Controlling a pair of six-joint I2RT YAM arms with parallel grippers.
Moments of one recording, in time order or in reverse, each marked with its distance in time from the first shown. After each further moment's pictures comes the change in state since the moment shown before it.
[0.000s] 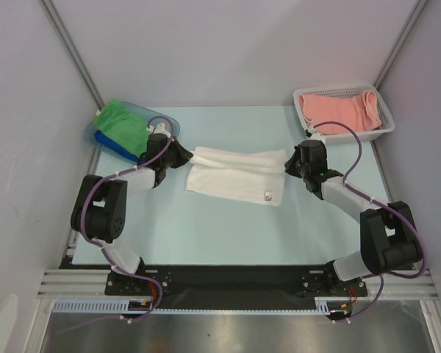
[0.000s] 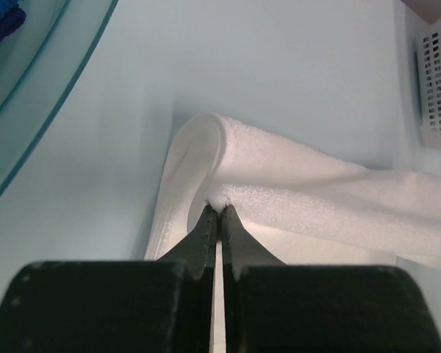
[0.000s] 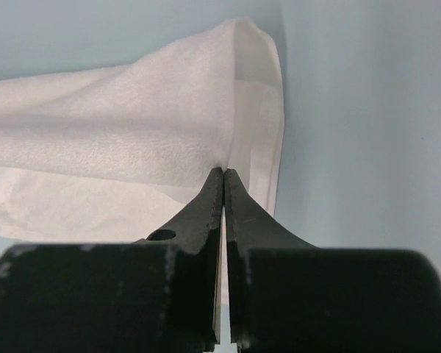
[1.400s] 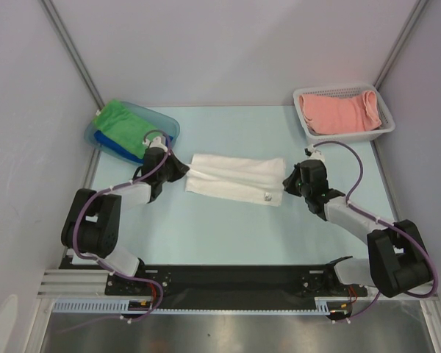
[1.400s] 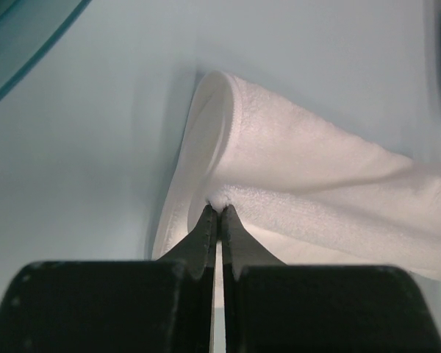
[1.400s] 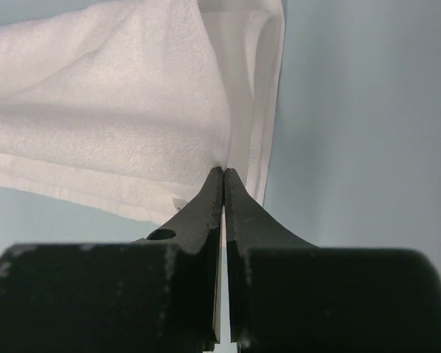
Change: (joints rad) left arm -0.008 -0.151 -0.203 0.018 -0.035 -0.009; right arm 0.059 -0.166 -0.233 0.038 -0.009 0.065
